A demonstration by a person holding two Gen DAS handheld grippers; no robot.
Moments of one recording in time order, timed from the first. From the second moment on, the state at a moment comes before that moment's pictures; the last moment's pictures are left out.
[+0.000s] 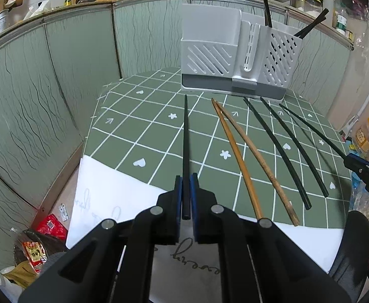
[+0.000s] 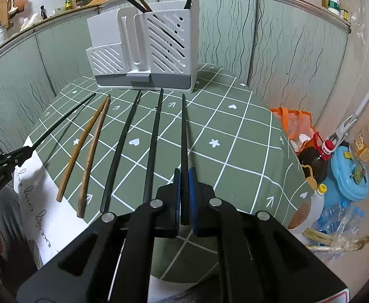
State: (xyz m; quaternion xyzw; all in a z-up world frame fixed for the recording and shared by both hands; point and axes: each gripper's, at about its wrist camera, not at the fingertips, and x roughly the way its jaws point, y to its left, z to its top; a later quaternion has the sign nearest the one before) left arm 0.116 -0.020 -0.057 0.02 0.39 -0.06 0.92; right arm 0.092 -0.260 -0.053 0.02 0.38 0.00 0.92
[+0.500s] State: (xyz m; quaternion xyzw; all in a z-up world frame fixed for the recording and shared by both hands) left arm 0.118 -0.021 -0.025 0.04 0.38 -0.07 0.92; right arm 0.091 -0.264 -0.016 0.02 0.37 0.01 0.93
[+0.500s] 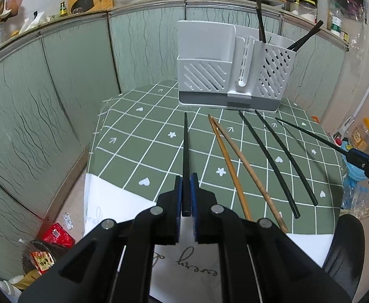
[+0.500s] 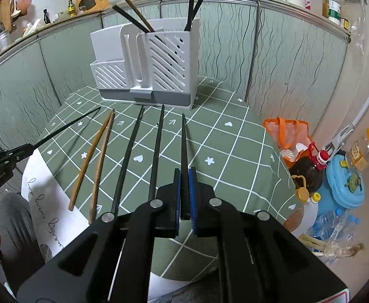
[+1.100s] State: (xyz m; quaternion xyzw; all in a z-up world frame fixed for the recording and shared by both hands) left arm 0.129 -0.025 0.022 0.04 0.37 -0.09 0.92; right arm 0.093 -0.271 0.032 0.02 0.36 0.01 0.93
